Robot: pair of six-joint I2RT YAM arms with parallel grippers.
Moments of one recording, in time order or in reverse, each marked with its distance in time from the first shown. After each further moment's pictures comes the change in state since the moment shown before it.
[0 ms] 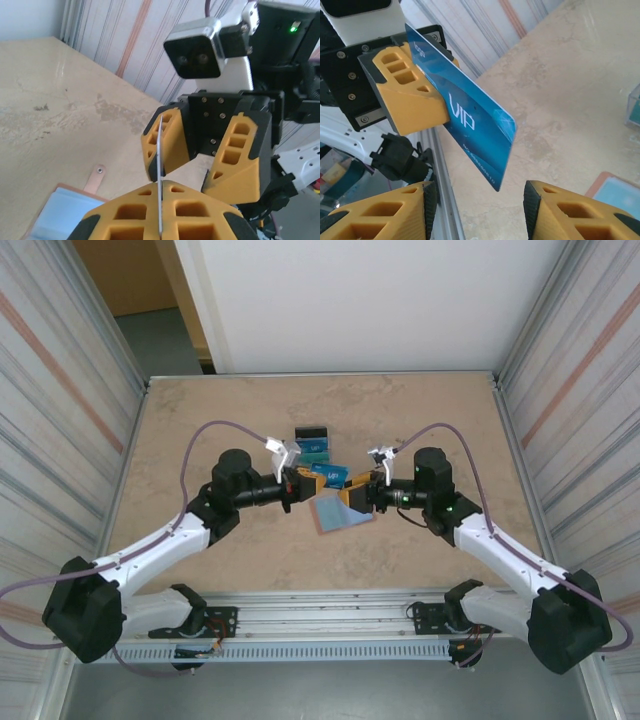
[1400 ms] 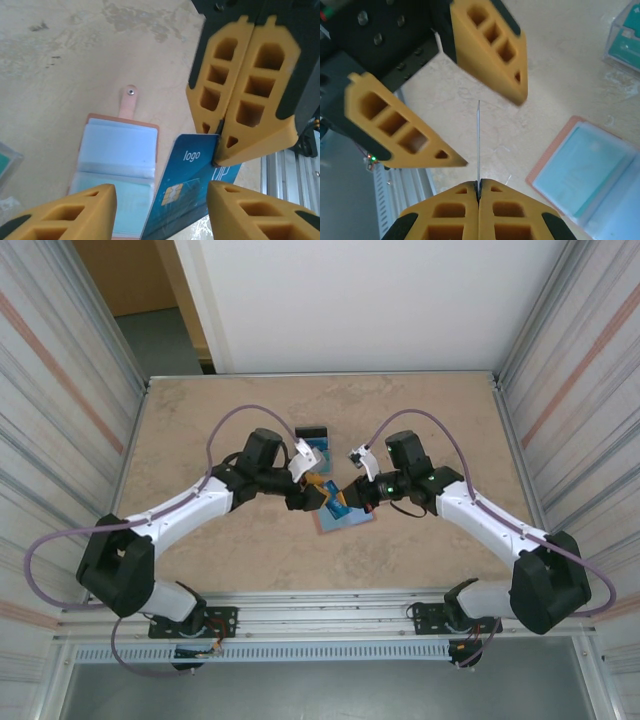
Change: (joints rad) left arm 0.029 0.282 0.281 -0.575 0.042 0.555; right arm 0.040 0.221 0.271 -0.512 0.082 -0.309
